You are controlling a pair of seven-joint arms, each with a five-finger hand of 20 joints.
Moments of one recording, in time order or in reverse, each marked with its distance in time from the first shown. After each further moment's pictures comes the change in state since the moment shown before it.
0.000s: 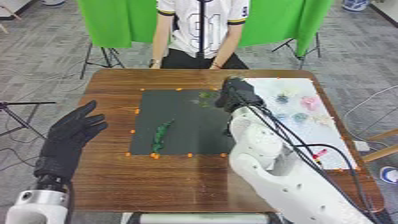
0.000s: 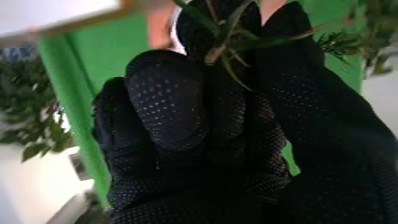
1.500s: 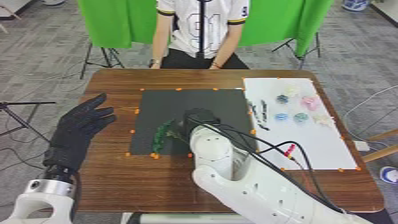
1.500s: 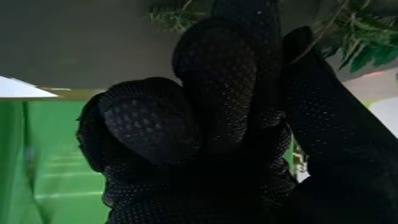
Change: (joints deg) left arm -5.0 1.8 2.4 1.5 0.3 -2.2 -1.1; right arm 6.5 -7.7 -13.5 8.2 6.0 -14.7 4.4
